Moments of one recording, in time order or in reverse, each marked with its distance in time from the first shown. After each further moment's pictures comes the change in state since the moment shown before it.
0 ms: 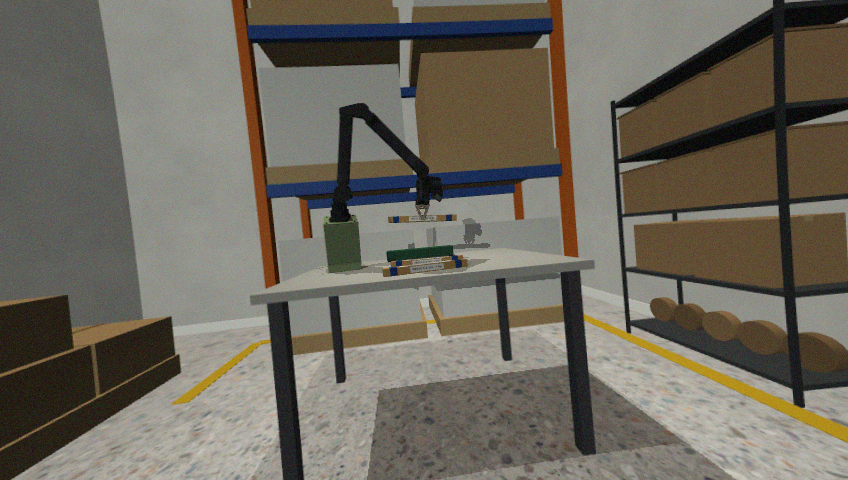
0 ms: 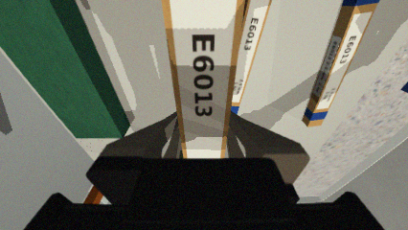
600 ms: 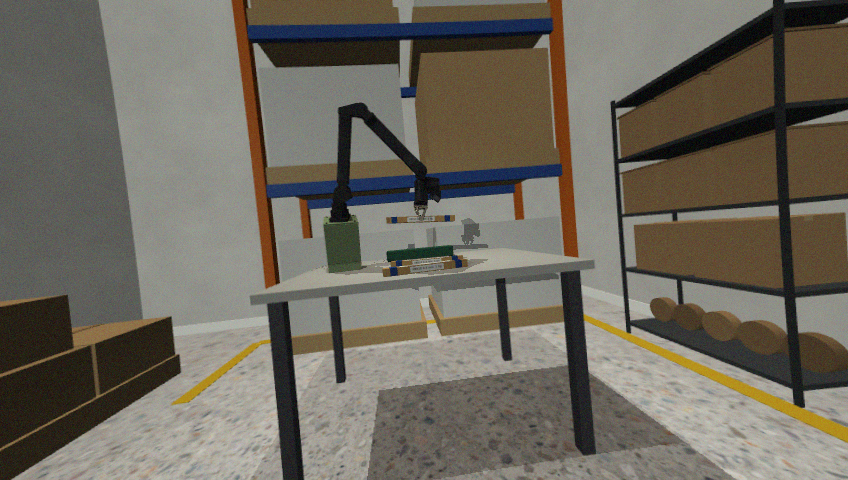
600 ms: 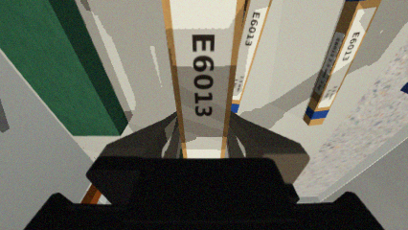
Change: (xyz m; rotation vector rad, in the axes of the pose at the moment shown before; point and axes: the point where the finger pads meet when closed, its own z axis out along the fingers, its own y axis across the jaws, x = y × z) arm 0.009 0.000 0.003 0.000 0.001 -0.008
